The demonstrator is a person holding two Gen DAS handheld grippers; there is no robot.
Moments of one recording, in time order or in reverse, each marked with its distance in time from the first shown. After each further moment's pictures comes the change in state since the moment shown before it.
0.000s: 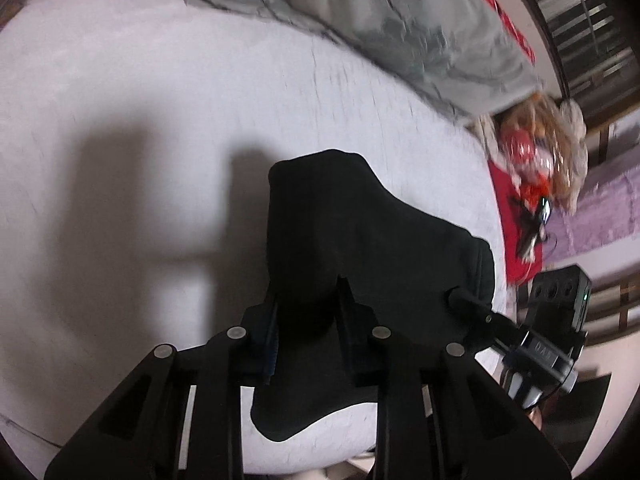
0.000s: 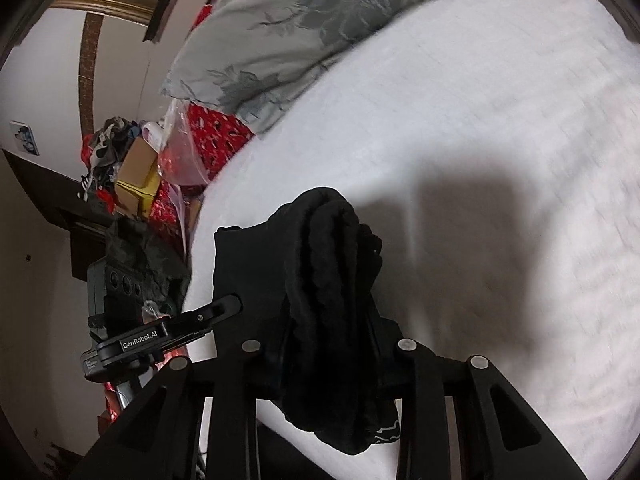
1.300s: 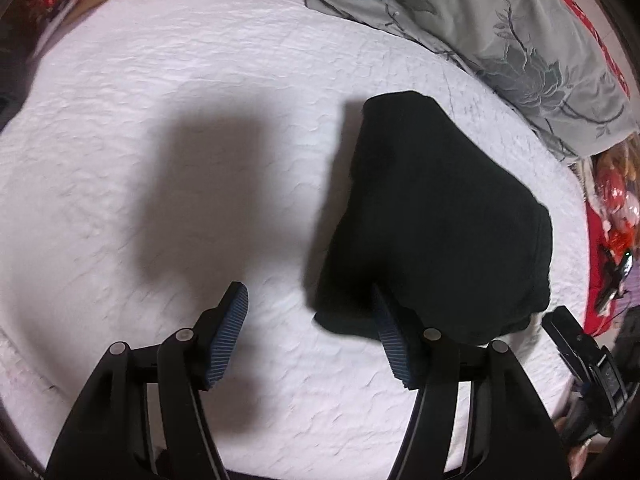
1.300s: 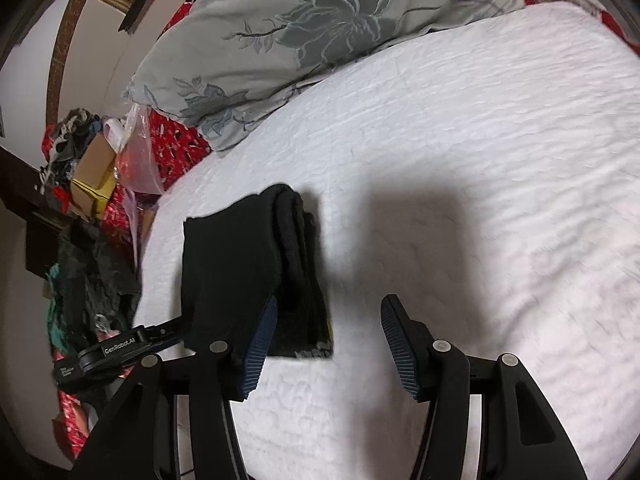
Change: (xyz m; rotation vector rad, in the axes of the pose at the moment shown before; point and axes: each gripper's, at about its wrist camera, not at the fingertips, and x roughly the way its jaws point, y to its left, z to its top) left arm 0.005 0.041 -0.012 -0.134 -0.031 0.378; right arm 0.000 0.003 0.019 -0.066 -0.020 -0.269
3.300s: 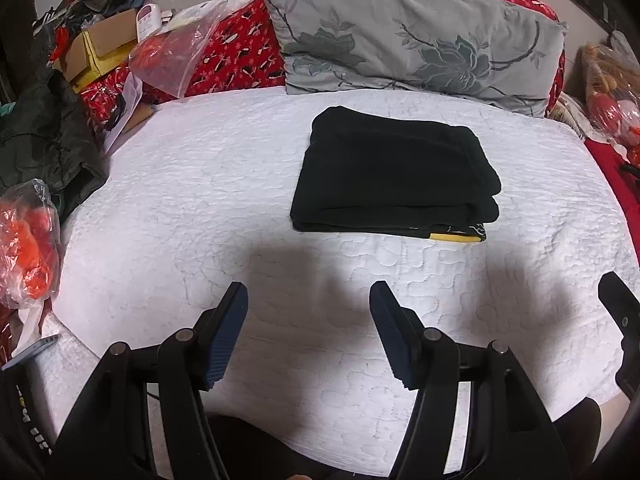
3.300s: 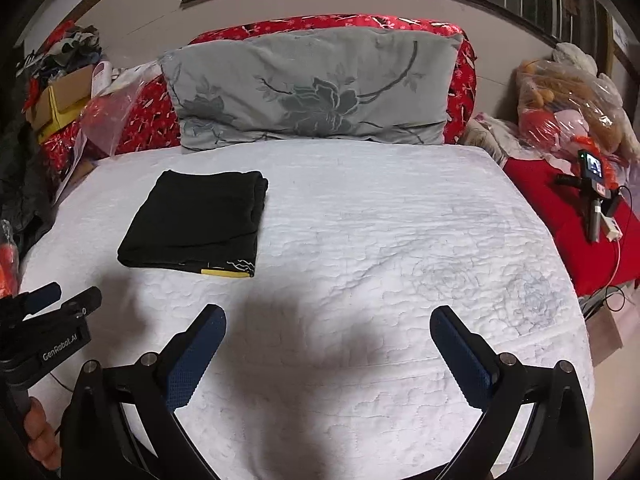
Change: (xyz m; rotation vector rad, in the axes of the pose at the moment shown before) left arm -0.069 -0.057 -0.139 0.227 -0.385 0.230; right arm -0.105 0.045 -0.120 -0.328 -0.334 -0.449
